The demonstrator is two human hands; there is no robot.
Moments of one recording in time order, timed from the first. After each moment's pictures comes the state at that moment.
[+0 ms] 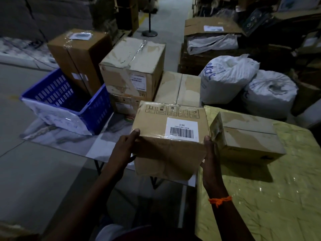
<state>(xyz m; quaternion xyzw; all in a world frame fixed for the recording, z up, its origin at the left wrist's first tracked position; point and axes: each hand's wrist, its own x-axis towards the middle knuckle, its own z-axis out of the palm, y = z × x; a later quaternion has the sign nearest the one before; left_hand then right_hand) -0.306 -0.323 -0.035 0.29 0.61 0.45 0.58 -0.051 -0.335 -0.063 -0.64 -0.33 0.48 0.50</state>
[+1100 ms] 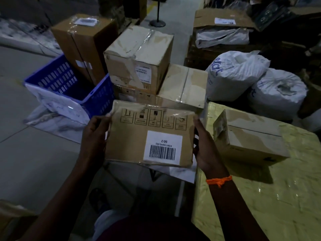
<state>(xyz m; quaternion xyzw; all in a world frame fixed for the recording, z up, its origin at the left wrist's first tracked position) -0.352 -0.334 -0.008 0.32 0.63 0.58 0.41 -0.076 -0.294 -0.019 -0.55 -0.35 0.62 0.44</state>
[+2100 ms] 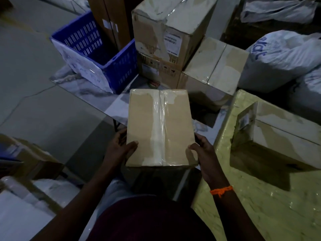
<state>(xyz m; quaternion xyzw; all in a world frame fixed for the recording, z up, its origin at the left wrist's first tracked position) -0.338 -0.410 -0.134 0.21 0.67 0.50 0.51 -0.063 -0.323 -0.127 -0.59 -0.41 0.61 0.32</state>
